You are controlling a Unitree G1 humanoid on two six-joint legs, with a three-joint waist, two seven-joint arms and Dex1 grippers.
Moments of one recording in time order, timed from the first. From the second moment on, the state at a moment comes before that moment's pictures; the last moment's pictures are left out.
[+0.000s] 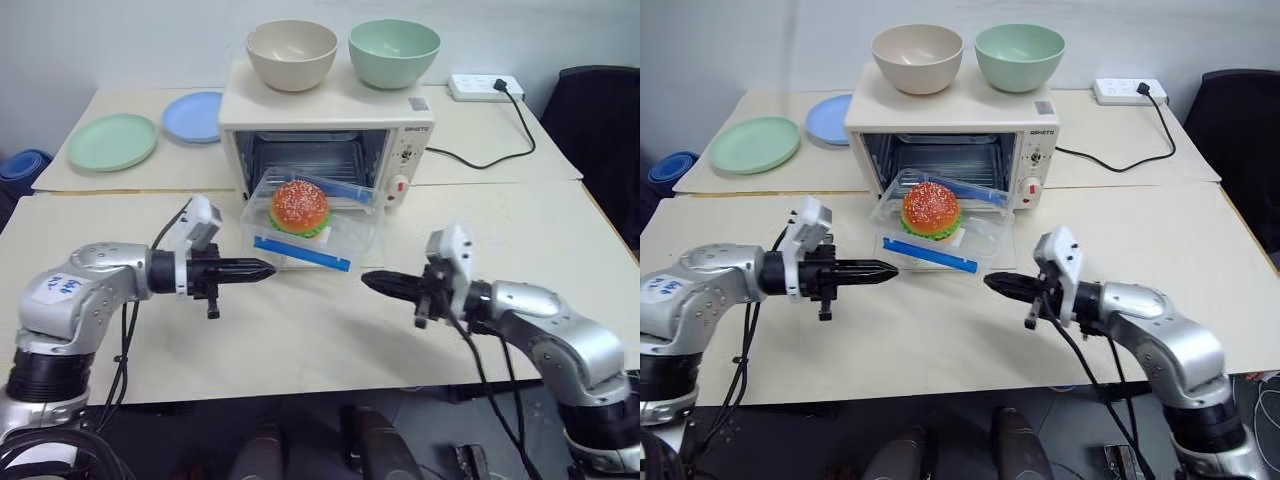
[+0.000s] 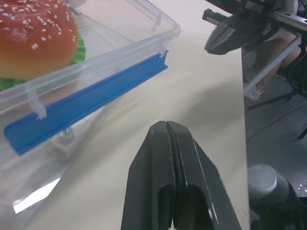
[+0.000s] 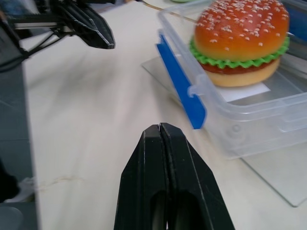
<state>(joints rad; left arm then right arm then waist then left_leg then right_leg) -0.51 0.77 0.05 -0.21 -0.62 0.89 -0.99 -0.34 -0.60 0.05 -0.42 0.63 0.69 0.74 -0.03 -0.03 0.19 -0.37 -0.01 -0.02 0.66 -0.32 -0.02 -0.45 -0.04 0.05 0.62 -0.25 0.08</state>
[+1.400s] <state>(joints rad) -0.55 0.87 0.31 -0.15 -0.64 0.84 -0.90 -0.40 -0.49 -0.02 -0.28 0.48 0.62 0.69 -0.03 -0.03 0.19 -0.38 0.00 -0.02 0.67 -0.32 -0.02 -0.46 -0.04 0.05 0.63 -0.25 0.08</state>
